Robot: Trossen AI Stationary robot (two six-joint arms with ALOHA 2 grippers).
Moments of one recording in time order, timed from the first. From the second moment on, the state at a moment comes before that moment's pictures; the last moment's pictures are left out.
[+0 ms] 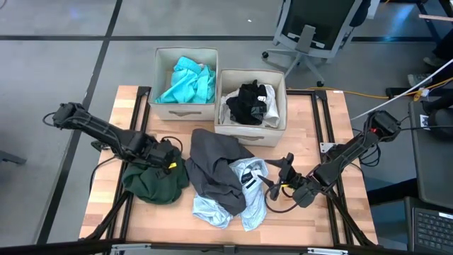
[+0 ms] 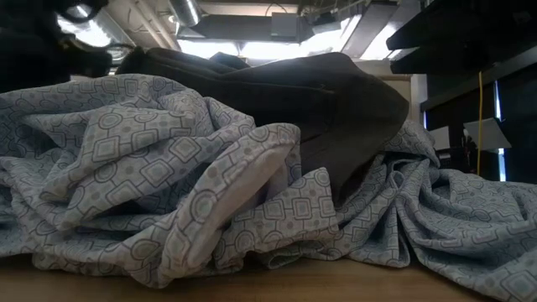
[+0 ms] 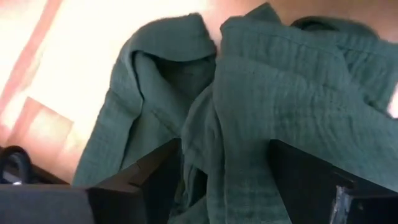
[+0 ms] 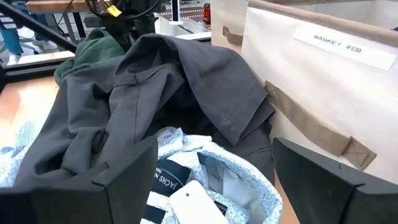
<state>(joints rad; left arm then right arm) -0.32 1.08 0.70 -1.06 -0.16 -0.86 0.72 1.38 0.66 0.10 1.06 0.60</state>
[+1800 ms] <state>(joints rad) -0.36 1.16 0.45 -0.60 -0.25 -0.75 0.72 1.40 0.66 0.10 1.08 0.60</state>
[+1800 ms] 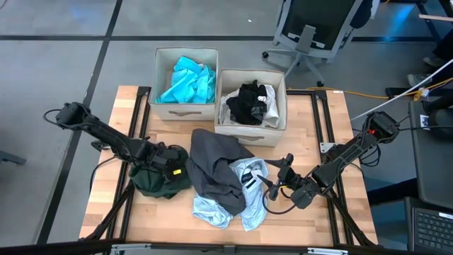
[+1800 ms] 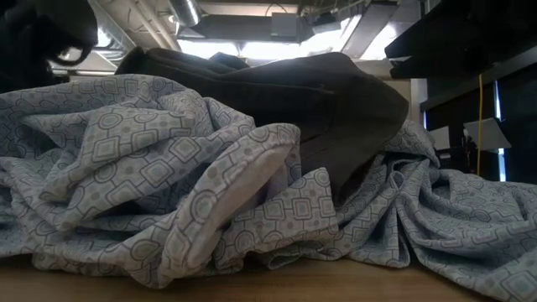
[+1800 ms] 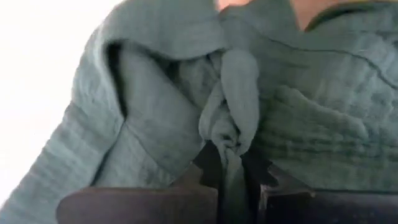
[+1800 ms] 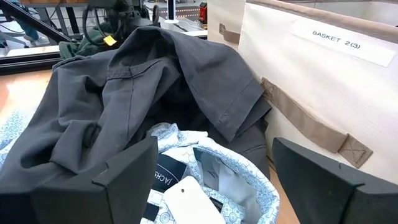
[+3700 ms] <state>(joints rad) 0.65 1.28 1.40 -0.42 -0.33 0.45 0.72 1.40 0.66 0.11 1.08 0.60</state>
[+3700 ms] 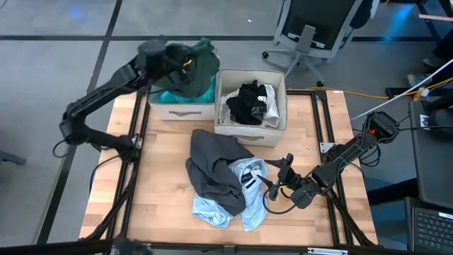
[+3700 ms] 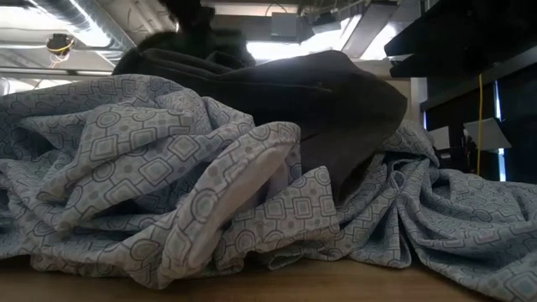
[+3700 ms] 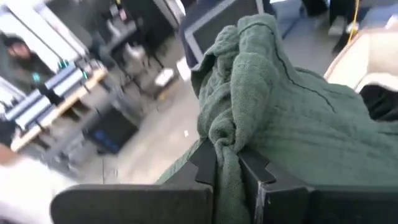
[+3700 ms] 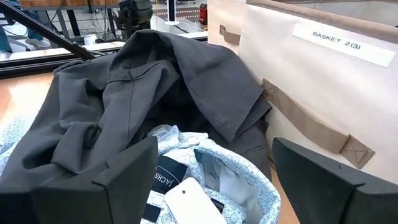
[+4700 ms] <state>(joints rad) 0.85 1.75 1.10 -0.27 -0.25 0.29 0.72 1.40 0.66 0.11 1.08 0.60</state>
